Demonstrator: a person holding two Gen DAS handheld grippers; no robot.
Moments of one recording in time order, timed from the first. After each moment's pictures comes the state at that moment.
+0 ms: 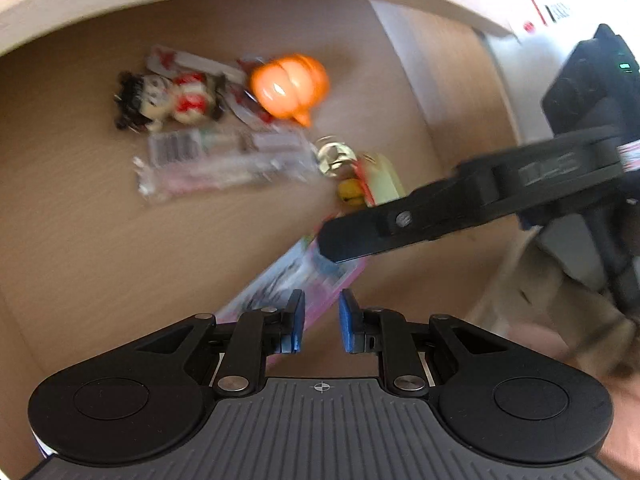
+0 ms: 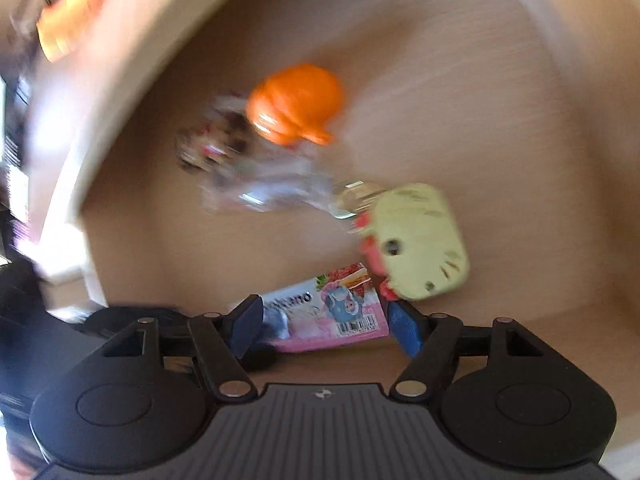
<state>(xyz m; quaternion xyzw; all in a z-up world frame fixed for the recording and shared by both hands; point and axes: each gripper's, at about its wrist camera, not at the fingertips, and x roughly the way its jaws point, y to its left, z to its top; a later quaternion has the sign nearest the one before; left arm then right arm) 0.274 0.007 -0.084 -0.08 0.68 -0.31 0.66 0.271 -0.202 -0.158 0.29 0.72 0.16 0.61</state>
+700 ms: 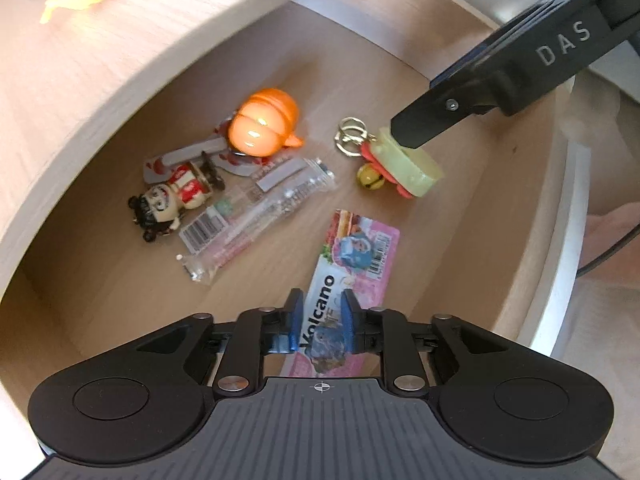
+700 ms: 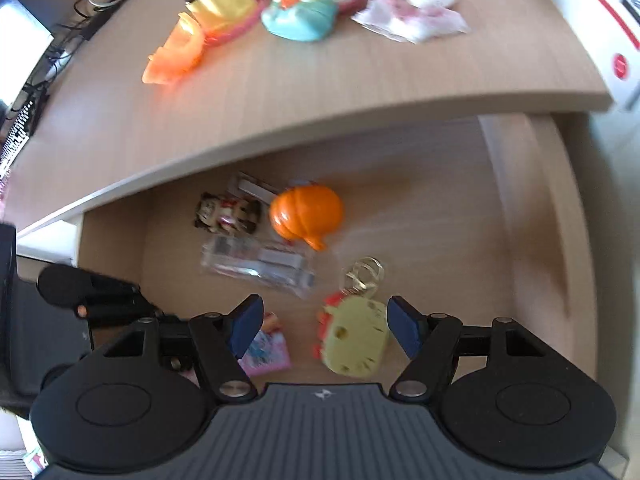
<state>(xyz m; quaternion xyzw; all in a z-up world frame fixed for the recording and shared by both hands) 0.239 -0.021 -0.051 0.21 0.58 -0.37 0.69 0.255 -0.232 -0.075 0.08 0.62 0.15 0.77</state>
